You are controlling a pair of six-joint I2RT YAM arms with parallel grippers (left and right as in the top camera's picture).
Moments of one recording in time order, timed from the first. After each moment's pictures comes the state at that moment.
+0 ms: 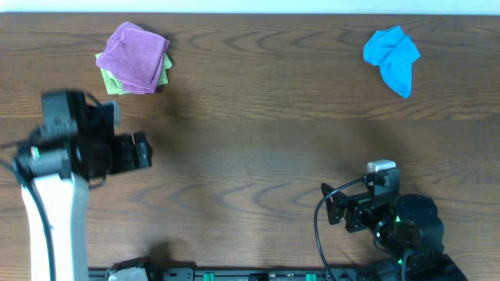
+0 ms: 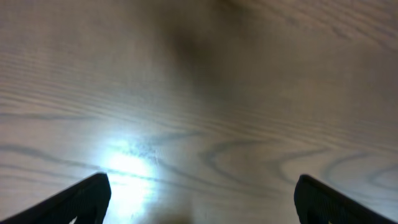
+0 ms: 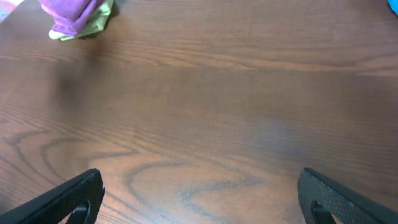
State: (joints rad) left arm 0.19 1.14 1.13 -1.20 0.21 -0.02; right arm 0.30 0.38 0.56 -0.76 -0.14 0.26
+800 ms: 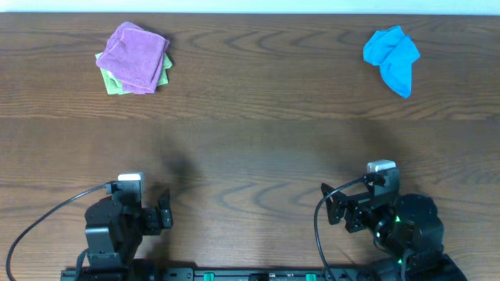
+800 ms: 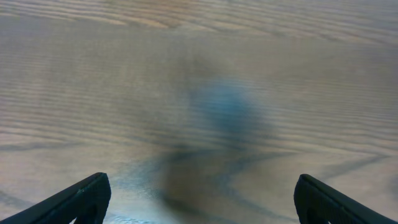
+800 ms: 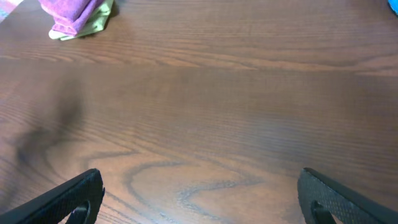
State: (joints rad) left arm 0.02 0.26 0.42 -0.86 0.08 -0.04; right arm 0.30 0.38 0.56 -0.76 -0.14 0.26
